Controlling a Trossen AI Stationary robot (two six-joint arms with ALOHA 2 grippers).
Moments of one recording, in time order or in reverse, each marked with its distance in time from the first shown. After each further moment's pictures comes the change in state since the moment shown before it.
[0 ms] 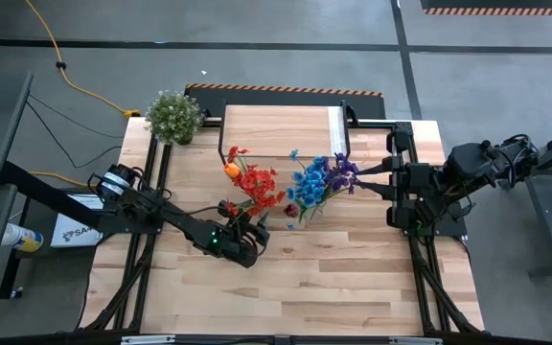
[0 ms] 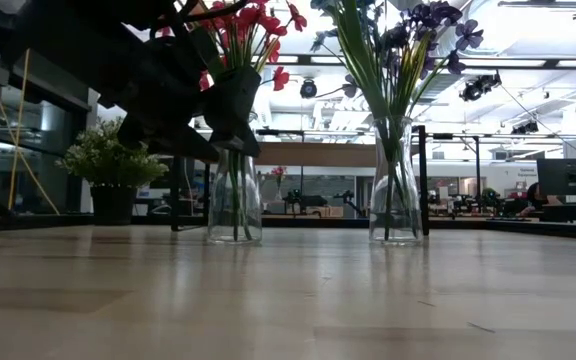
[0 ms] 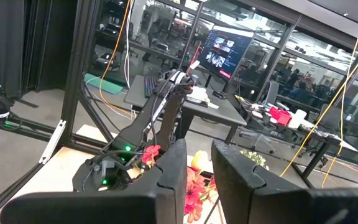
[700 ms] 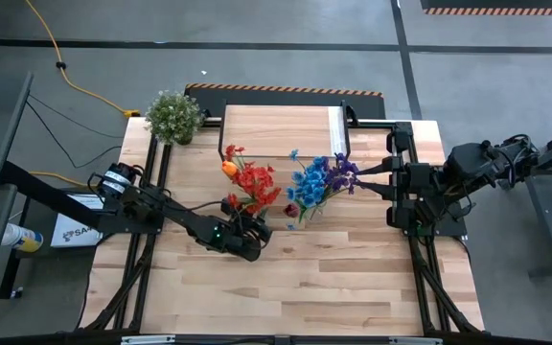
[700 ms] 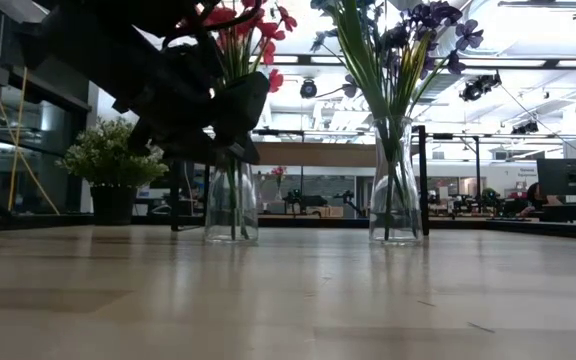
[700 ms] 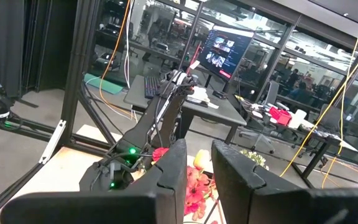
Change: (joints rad) left arm 0.047 0.000 0.000 0.036 0.073 0.008; right arm 0.000 0.000 0.000 0.000 0.000 0.000
